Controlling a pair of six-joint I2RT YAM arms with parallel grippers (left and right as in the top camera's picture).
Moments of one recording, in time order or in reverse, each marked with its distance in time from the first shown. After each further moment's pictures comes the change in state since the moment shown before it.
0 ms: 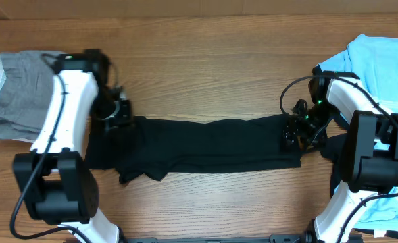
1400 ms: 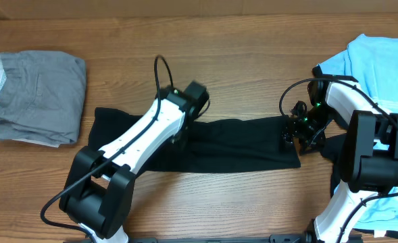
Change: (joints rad) left arm -0.548 0.000 -0.166 0.282 -0.539 -0.106; right arm 0.000 0.000 -0.023 0.040 -0.009 0.003
